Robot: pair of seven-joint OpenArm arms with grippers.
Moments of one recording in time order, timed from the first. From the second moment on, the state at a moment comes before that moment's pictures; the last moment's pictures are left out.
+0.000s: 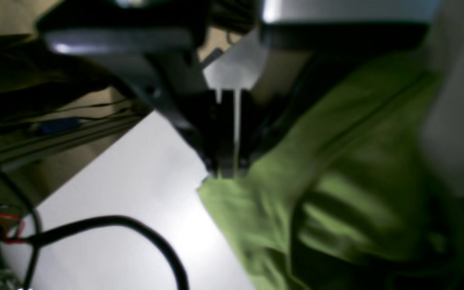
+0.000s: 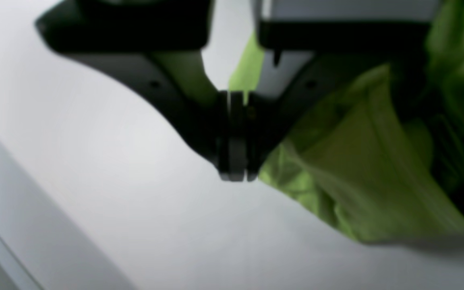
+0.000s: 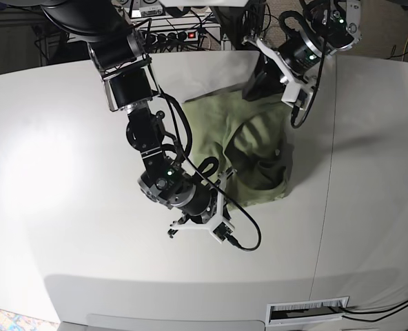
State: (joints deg) left arm 34.1 -4.6 -0.9 119.1 -32.2 -30.0 37.1; right arm 22.5 0.8 -19.4 77.2 -3.7 28.6 -39.0
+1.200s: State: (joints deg) left arm 9.7 -19.0 -0.9 85.2 -18.0 -27.9 23.3; right arm 14.9 7.3 -19.4 89.5 13.6 31.2 -68.2
